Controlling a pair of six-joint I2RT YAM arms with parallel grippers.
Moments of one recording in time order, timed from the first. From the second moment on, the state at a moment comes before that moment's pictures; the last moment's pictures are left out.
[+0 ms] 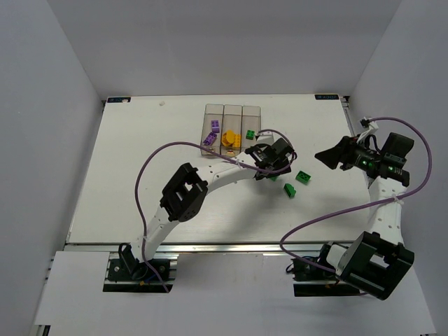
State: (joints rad) left arm -1.00 2.34 2.01 -0.61 -0.36 -1.04; right arm -0.43 1.14 0.93 -0.45 -1.09 -0.10
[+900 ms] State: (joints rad) left arm -0.99 2.45 2.08 -0.59 -0.39 -1.15; right arm -0.53 1.11 0.92 -0.43 -1.17 -0.07
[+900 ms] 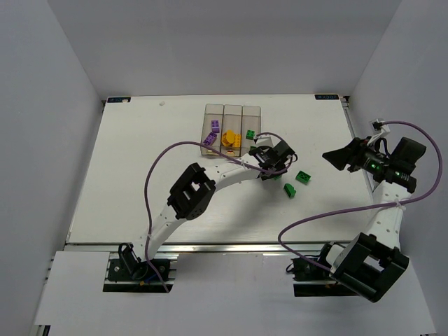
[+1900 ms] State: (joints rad) left arm -1.00 2.08 1.59 -0.58 -0.40 -0.64; right arm -0.56 1.10 0.88 -0.39 -1.22 -0.05
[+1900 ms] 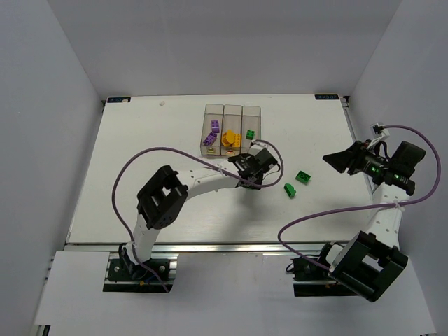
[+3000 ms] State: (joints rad) left arm -0.73 2.38 2.25 -0.49 -0.34 -0.33; right arm -0.38 1.16 0.85 -0.41 -1.12 -0.17
